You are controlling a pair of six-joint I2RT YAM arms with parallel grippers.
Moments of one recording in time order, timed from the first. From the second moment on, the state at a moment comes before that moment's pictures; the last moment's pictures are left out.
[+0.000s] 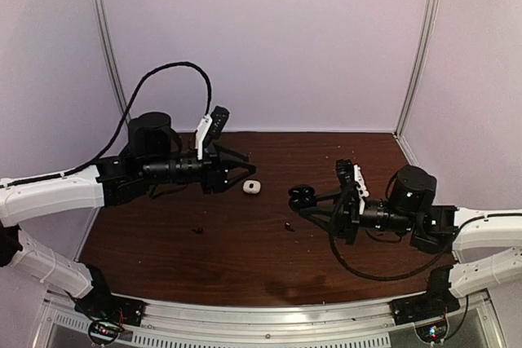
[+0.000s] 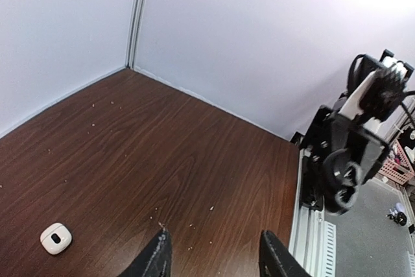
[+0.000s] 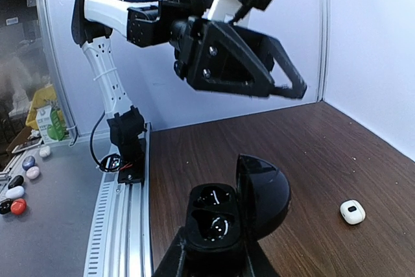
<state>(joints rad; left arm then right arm) -0.87 1.25 0.95 0.14 0.41 -0.20 1.02 0.99 0.54 0.42 -0.34 0.07</state>
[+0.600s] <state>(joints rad) -0.89 1.87 1.12 0.06 0.28 -0.45 0.92 0.73 0.42 0.39 -0.19 0.17</state>
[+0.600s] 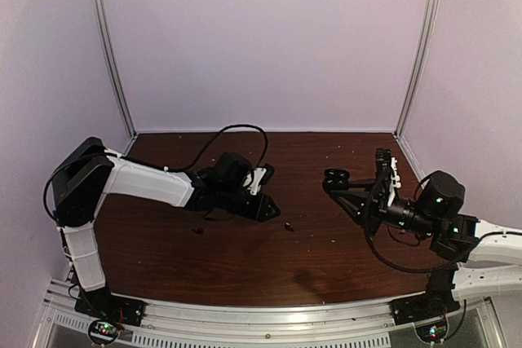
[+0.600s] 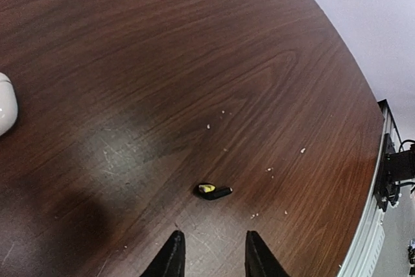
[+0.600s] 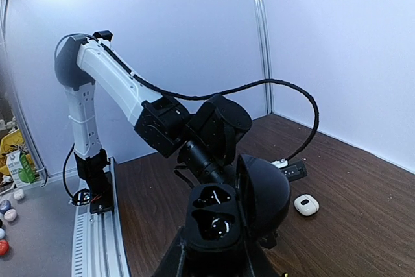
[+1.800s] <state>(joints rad) -0.99 2.21 1.44 -0.04 0.24 -0.45 0.91 0.71 0.41 0.34 -0.19 0.16</state>
